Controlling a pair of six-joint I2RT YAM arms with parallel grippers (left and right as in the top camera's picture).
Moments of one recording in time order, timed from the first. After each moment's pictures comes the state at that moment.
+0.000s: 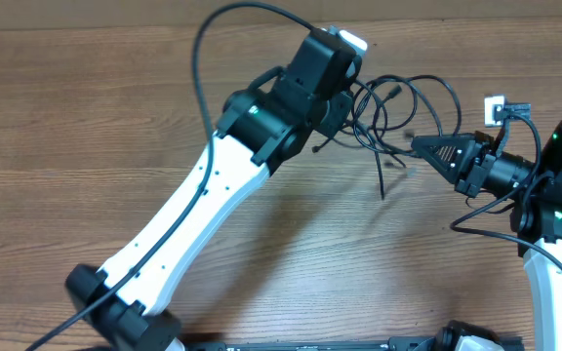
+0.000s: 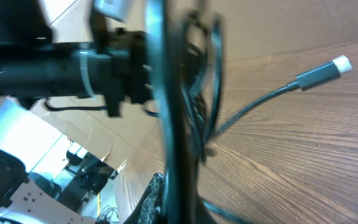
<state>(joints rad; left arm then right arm) -0.68 1.75 1.87 -0.87 -0.20 -0.05 -0.29 1.13 0.86 -0.19 -1.37 0.28</state>
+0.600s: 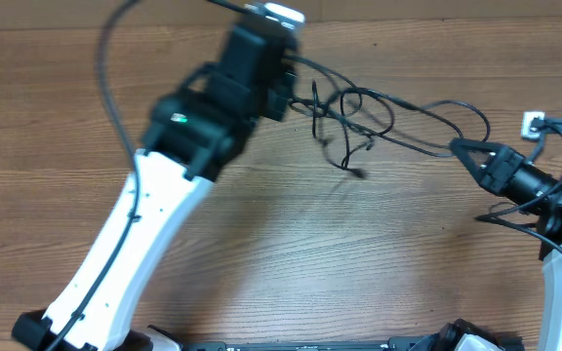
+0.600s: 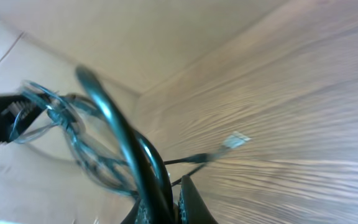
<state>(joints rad) -0.52 1.59 1.87 -0.95 -0.29 -0.08 -0.50 1.12 0.86 -0.46 -1.14 0.28</state>
